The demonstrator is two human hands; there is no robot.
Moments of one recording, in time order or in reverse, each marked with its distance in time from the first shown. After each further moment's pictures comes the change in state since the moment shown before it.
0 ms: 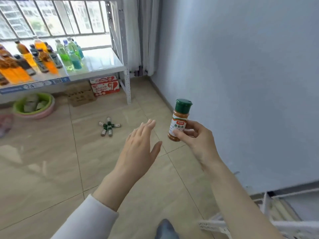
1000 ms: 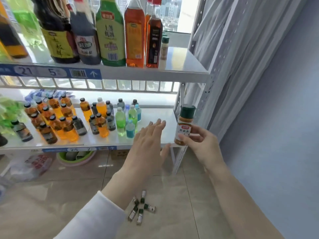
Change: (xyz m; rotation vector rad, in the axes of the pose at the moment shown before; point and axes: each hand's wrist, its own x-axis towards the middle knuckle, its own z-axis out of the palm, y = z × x) left_hand 0.521 -0.325 -0.227 0.150 0.261 -0.206; right_hand 0.589 -0.195 0.358 -0.055 -0.300 -0.211
